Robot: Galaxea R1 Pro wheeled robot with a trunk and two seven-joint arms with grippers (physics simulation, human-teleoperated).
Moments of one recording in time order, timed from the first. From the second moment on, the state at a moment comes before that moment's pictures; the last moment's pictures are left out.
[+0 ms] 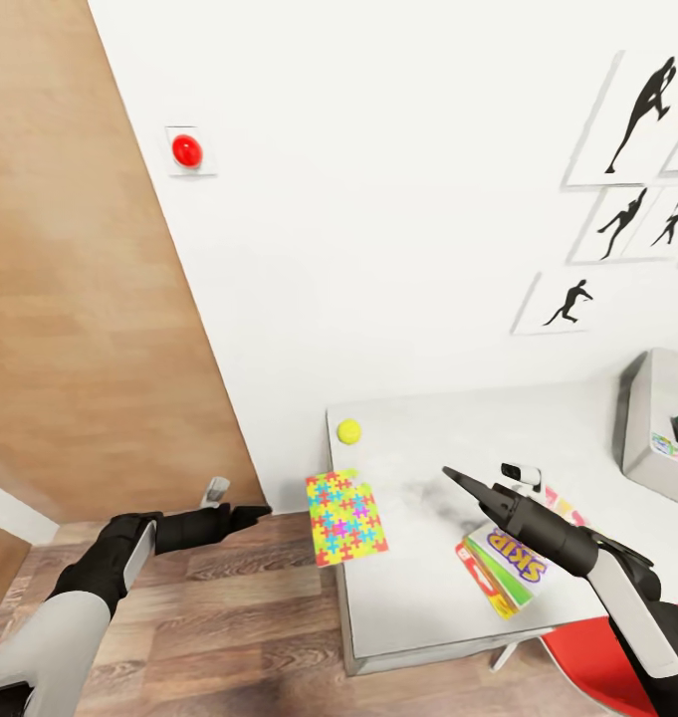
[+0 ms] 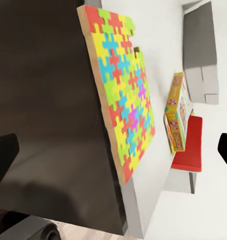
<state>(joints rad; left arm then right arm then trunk) -0.73 0.14 0.23 -0.59 0.00 0.70 -1.20 -0.33 -0.31 -0.01 -1.40 -0.93 0.59 1.05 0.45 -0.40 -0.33</state>
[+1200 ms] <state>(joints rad) -0.73 0.14 0.23 -0.59 0.03 0.71 -1.21 -0.33 -0.31 -0.01 -1.40 -0.93 0.59 1.05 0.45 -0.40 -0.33</state>
